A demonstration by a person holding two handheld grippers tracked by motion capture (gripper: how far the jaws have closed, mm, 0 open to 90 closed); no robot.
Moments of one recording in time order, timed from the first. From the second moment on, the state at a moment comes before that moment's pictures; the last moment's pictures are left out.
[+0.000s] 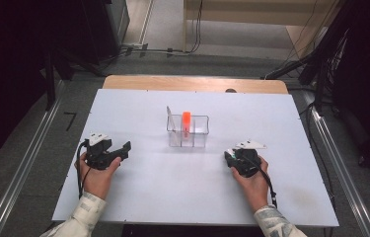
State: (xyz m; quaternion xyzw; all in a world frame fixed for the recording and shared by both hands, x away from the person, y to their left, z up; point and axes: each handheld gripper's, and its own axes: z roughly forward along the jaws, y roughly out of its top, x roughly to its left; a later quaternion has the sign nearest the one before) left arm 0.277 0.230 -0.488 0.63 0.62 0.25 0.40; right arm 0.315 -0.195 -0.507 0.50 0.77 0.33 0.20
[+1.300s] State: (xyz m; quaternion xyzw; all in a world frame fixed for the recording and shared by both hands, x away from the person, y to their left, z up) left arm 0.278 0.230 -0.489 0.63 0.62 0.25 0.39; right arm 0.309 -0.202 -0.470 0.49 0.75 0.38 0.21
